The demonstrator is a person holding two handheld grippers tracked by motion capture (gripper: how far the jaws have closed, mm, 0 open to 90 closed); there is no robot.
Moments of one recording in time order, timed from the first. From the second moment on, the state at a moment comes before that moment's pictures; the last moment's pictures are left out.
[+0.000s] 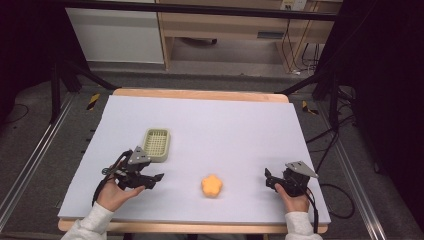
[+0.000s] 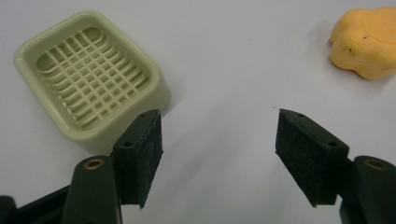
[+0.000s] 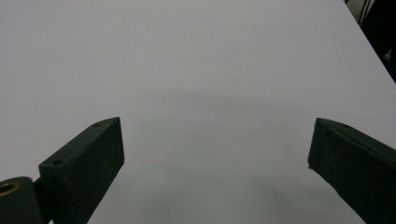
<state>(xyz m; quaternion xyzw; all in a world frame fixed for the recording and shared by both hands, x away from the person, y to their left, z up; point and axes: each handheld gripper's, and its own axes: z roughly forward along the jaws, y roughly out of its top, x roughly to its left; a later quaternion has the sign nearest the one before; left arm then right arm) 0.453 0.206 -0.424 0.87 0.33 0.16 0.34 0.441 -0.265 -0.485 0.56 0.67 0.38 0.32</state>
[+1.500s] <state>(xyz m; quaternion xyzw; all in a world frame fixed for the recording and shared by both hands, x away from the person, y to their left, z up) 0.455 0.074 -0.419 0.95 0.14 0.10 0.25 0.443 -0.264 -0.486 0.56 0.67 0.36 0.32</state>
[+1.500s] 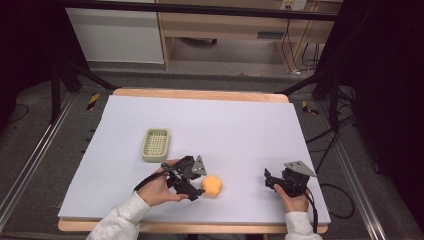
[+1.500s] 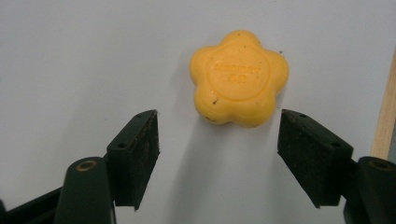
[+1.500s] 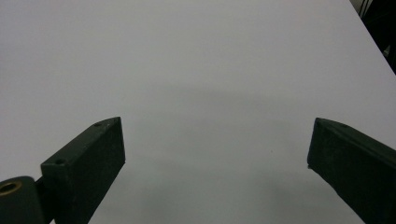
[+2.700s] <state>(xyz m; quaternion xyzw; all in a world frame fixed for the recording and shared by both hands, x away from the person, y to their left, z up) 0.460 0.038 -0.438 0.97 0.10 0.08 0.21 0.444 -0.262 -0.487 0.57 0.67 0.35 0.32</state>
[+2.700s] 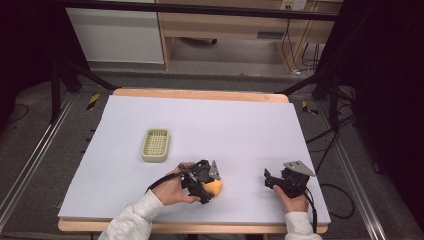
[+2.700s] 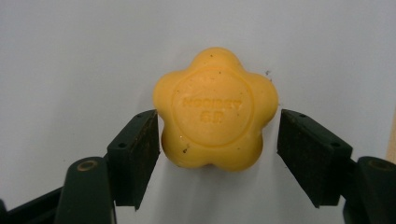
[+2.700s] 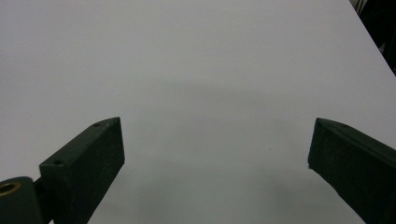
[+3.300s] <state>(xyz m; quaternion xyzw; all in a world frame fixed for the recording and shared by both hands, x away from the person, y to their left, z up) 0.463 0.035 -0.439 0.97 0.10 0.08 0.20 0.444 -0.262 -0.487 0.56 0.68 0.35 0.32</state>
